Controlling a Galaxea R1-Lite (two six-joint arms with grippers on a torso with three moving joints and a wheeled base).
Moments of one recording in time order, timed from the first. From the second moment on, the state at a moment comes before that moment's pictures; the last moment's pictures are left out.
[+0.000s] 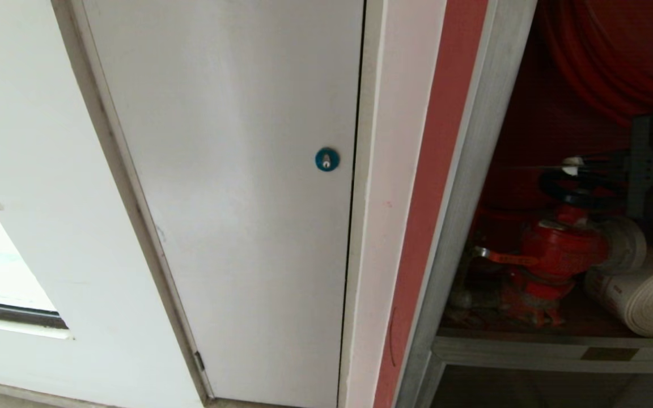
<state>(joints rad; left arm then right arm) -0.01 0.00 0.00 0.01 -0.02 0.02 -0.10 1.43 -1.25 0.13 0.36 1.40</state>
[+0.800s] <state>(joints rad) -0.01 0.00 0.00 0.01 -0.02 0.02 -0.09 1.48 -1.26 0.10 0.37 1.41</state>
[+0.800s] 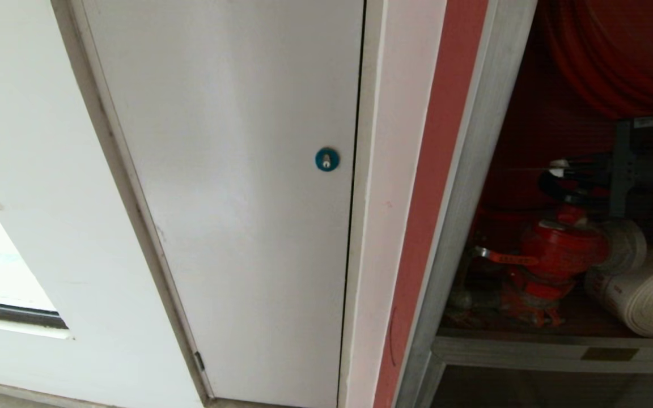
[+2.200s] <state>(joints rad) -0.01 0.00 0.00 0.01 -0.02 0.02 -0.04 1.51 -1.21 0.11 0.36 1.40</state>
